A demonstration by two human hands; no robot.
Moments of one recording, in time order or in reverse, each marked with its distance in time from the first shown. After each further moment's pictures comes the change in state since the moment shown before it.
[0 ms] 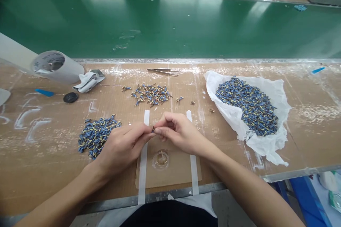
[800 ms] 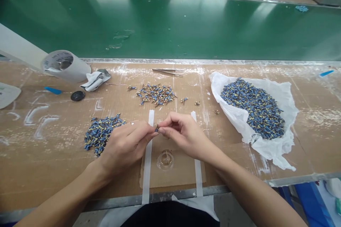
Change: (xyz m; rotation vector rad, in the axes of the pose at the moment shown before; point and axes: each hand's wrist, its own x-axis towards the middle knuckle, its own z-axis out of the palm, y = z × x) left_hand 0.002 0.003 -0.009 0.095 0.015 0.044; right_hand -0.005 -0.007 0.007 -0.154 0.073 -0.089
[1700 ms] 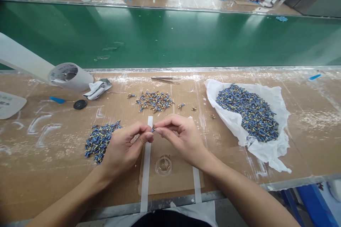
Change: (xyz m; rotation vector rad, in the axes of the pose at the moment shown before) left_hand 0.004 0.001 -0.001 -0.402 0.007 -0.336; right_hand 0.003 -0.004 0.009 0.041 0.210 -0.151
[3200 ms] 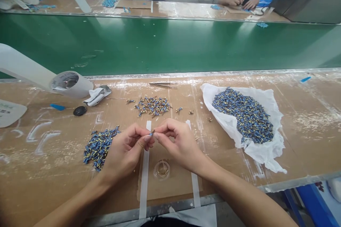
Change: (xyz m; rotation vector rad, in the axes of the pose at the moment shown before) left_hand -0.007 -0.003 0.009 -0.360 -0.031 -0.280; right_hand -0.001 0.004 0.004 -0.046 -0.028 -0.032
